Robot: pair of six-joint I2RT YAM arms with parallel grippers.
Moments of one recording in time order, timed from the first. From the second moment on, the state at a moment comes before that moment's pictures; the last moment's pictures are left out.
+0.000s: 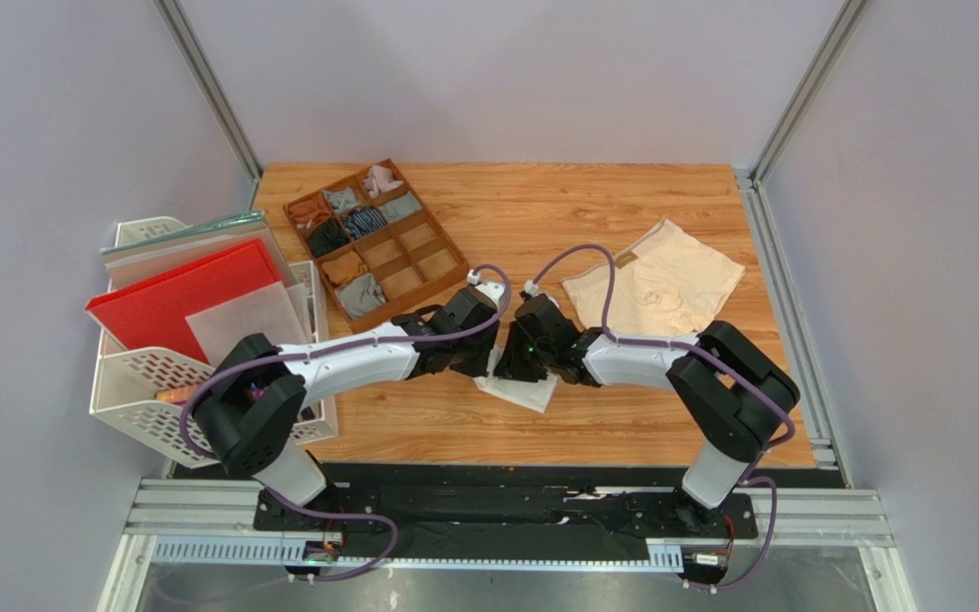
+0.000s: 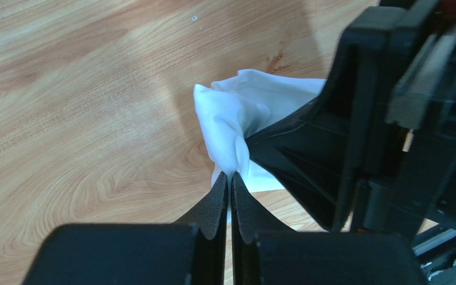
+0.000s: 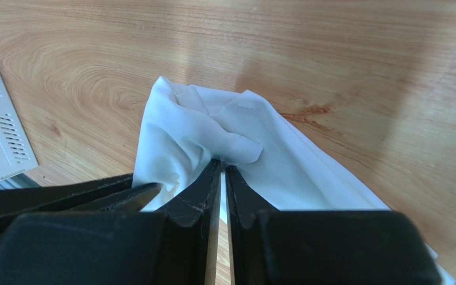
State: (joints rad) left arm -0.85 1.57 0.92 -0.29 -0.10 -0.44; right arm 0.80 1.69 0.83 0.01 -0.08 0.87
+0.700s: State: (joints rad) left arm -0.85 1.53 0.92 -0.30 -0.11 -0.44; right arm 0.80 1.56 0.82 -0.06 -0.04 0.80
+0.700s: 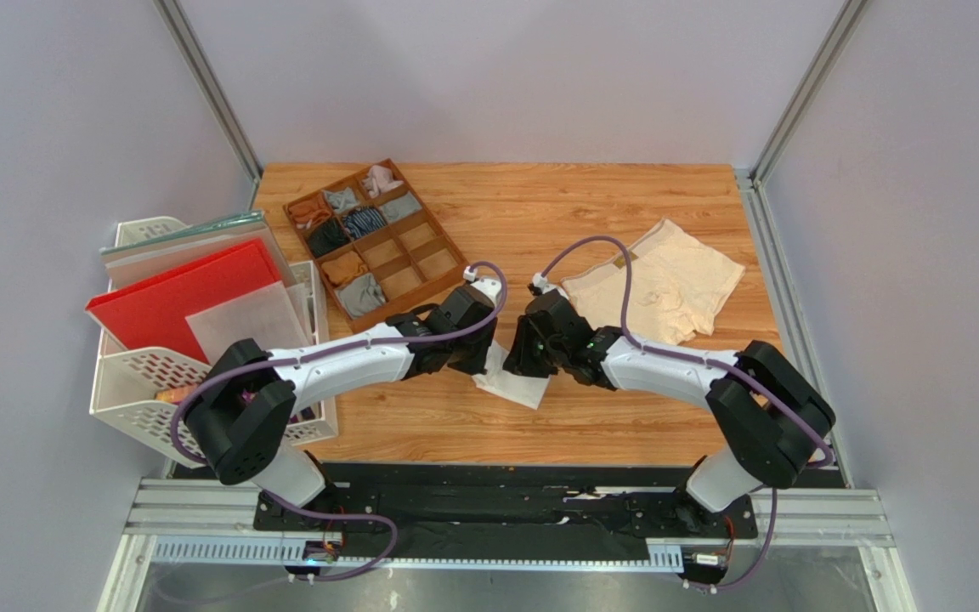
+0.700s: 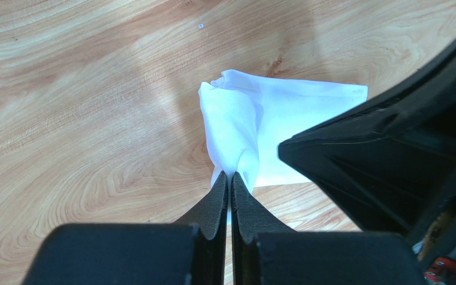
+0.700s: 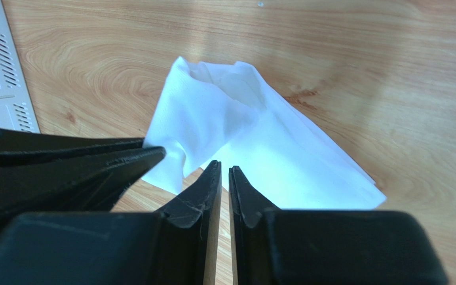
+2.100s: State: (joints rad) left arm -0.90 1.56 0.96 -0.30 -0.14 -0.44; right arm 0.80 1.69 0.81 0.08 -0.05 0.80
